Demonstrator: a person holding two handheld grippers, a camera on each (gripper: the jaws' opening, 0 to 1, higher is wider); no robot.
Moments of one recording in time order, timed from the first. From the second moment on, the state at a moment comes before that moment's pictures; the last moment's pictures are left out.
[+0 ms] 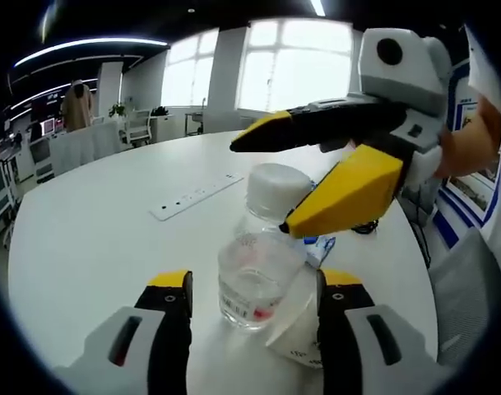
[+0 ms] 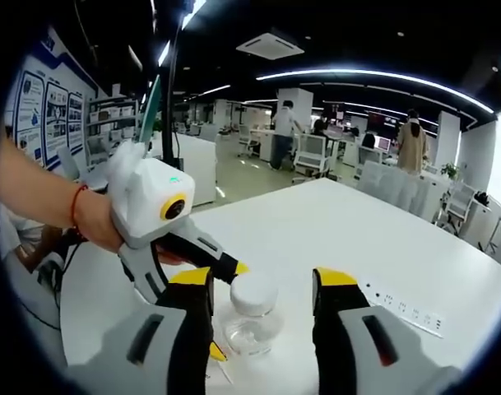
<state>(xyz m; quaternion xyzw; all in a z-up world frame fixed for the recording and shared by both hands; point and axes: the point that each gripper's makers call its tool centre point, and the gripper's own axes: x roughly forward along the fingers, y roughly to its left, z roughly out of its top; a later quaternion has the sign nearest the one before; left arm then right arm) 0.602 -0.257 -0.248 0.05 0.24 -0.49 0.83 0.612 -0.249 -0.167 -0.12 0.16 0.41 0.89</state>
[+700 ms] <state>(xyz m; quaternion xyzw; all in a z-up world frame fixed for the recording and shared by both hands) 0.591 -0.243 -0.231 0.04 0.24 -0.48 0.84 0.614 -0.275 -0.153 -0.10 0.16 0.40 0.90</state>
